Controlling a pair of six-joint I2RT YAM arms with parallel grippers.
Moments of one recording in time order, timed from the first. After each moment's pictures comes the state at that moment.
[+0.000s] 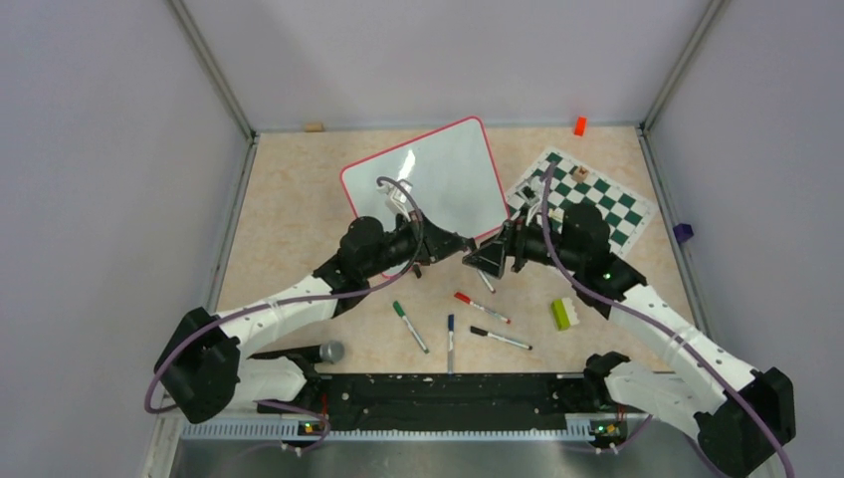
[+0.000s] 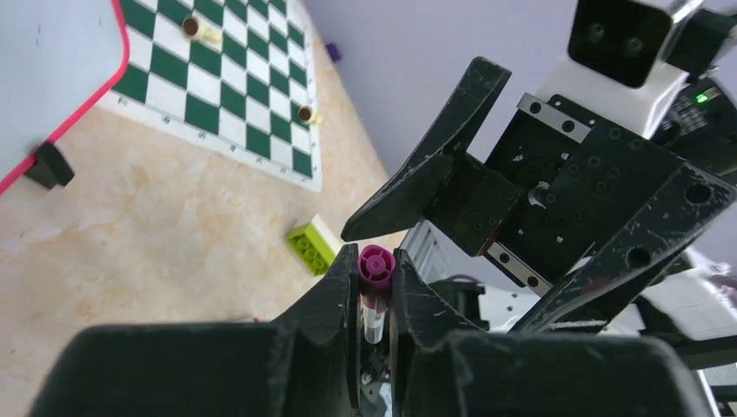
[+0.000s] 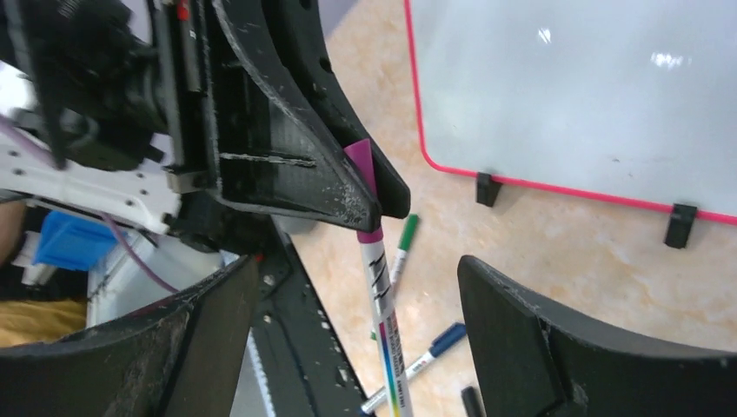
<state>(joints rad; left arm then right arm) -0.75 1.26 0.71 0.45 0.33 -0.95 0.53 0.98 0.72 -0.05 -0.60 0.43</state>
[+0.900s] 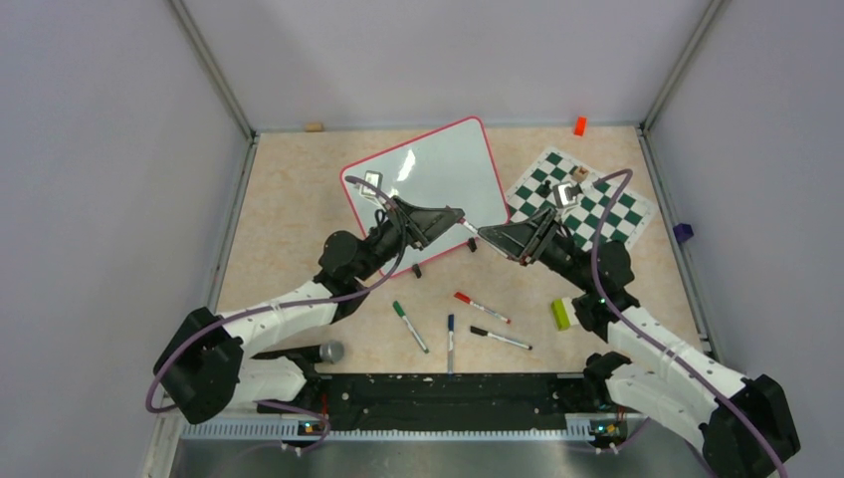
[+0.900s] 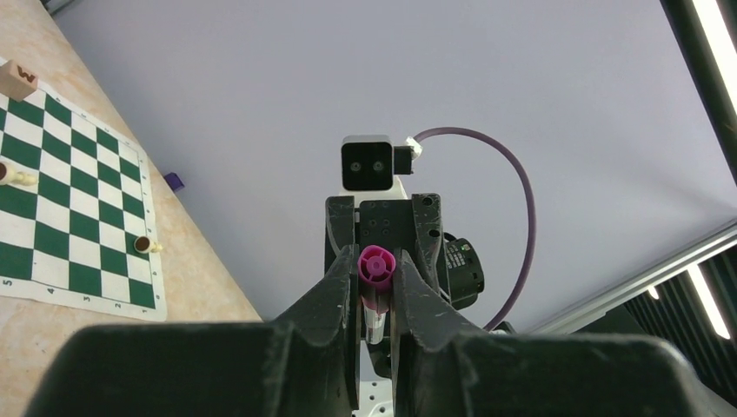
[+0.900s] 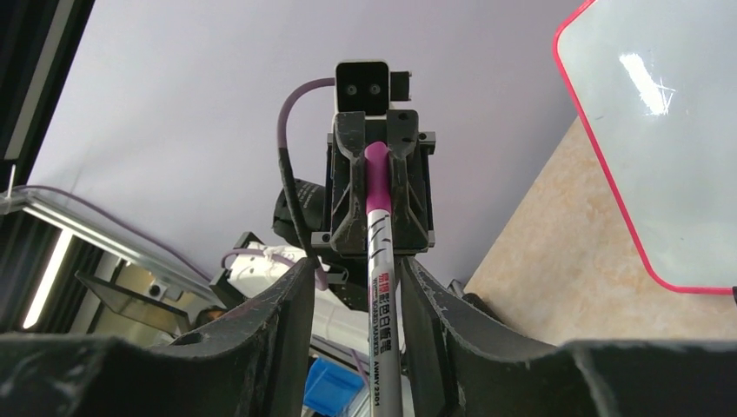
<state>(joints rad) -0.75 1.23 0.61 1.00 0.23 -1.24 0.53 0.86 0.45 0.78 -0.47 1.28</state>
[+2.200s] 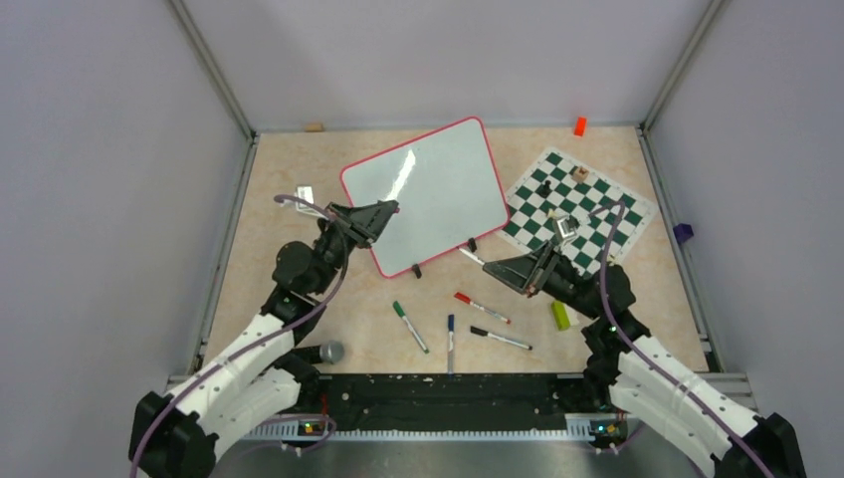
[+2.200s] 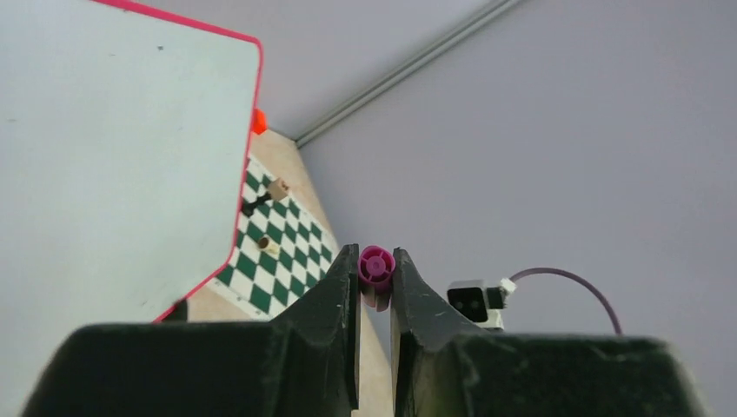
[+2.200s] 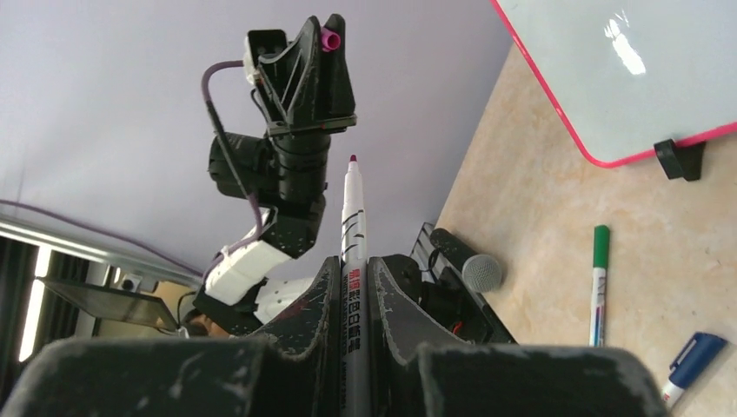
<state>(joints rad) -0.52 0.89 0.49 0.66 0.08 -1.08 0.55 0.67 0.28 0.58 -0.46 1.29</state>
